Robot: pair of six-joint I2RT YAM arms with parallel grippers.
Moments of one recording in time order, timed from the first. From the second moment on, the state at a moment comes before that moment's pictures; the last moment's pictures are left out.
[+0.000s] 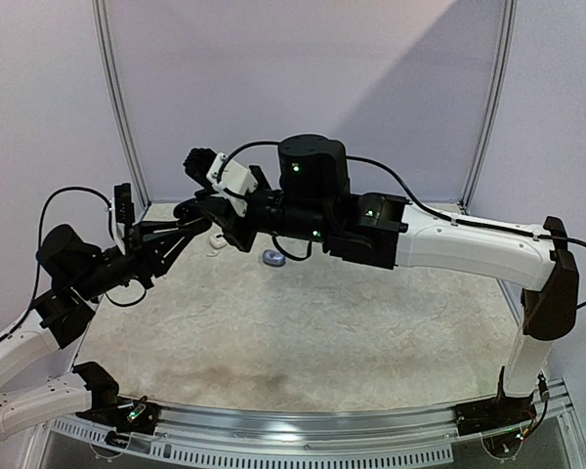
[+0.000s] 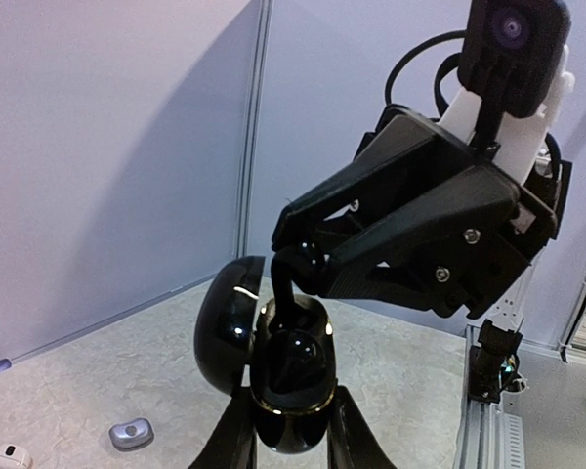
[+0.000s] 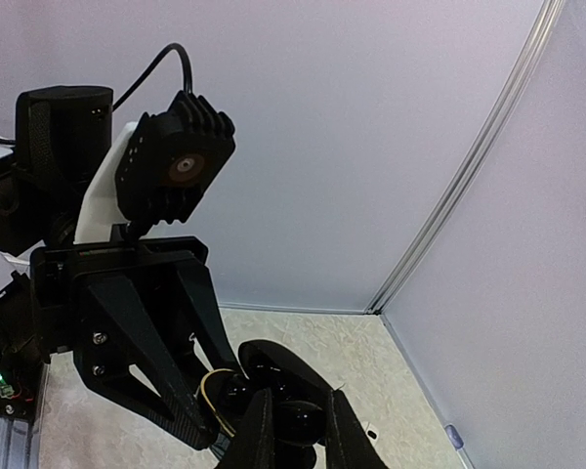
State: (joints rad) left arm -0.52 0.66 0.49 0.38 0.52 -0.23; right arm 1.21 1.88 1.81 0.00 -0.01 -0.37
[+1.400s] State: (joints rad) left arm -0.52 0.66 0.49 0.39 0.51 -0.26; right arm 1.22 1.93 1.90 -0.09 0.02 -0.31
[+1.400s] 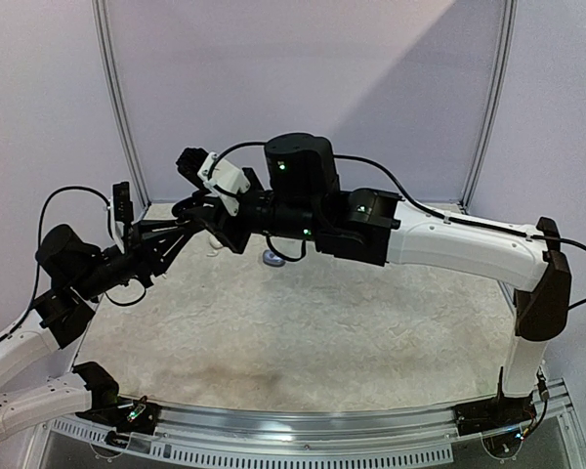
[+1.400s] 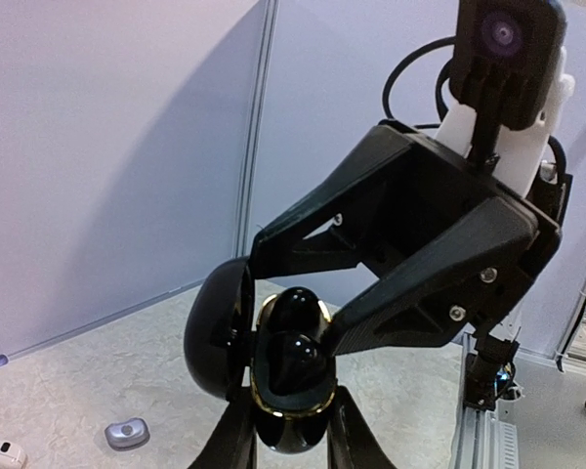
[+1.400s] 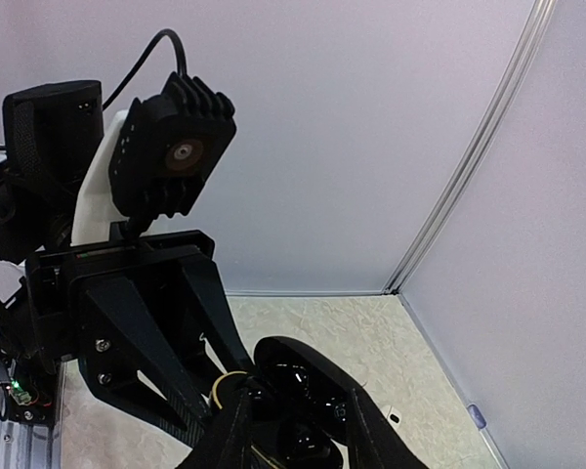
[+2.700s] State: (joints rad) left arm -0.52 0.67 0.52 0.02 0.51 0.59; right arm 1.19 2.08 2.09 -0.36 0.04 -0.07
